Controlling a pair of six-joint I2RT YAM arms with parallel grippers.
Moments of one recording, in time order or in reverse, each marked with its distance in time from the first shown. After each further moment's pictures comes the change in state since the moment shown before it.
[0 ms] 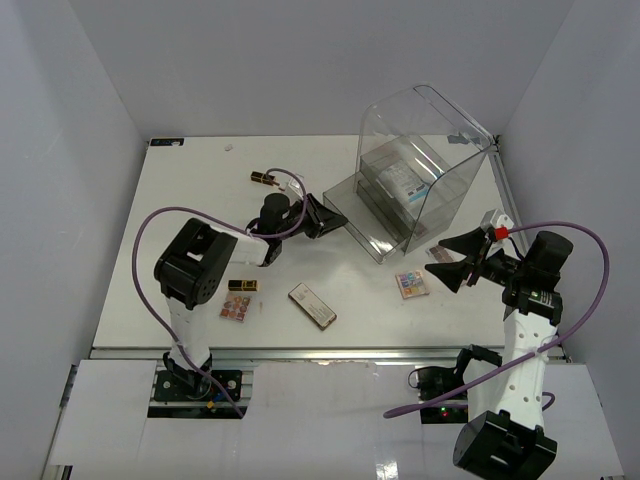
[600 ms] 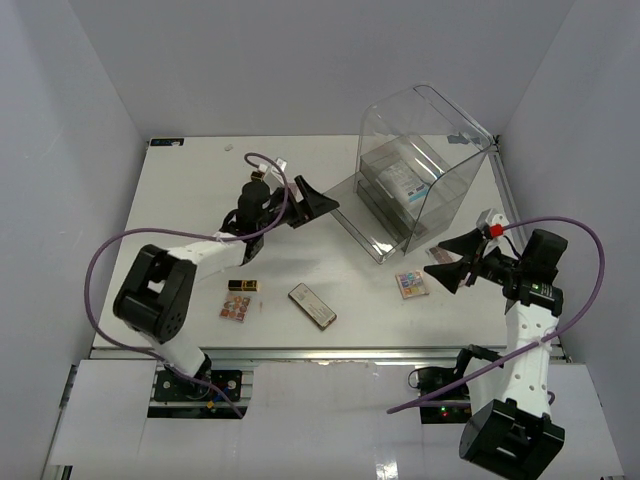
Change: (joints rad) left arm 0.042 -0.281 -0.040 -0.242 -0.041 0.219; right arm 0.014 0.056 0.012 -0.094 0.036 -0.101
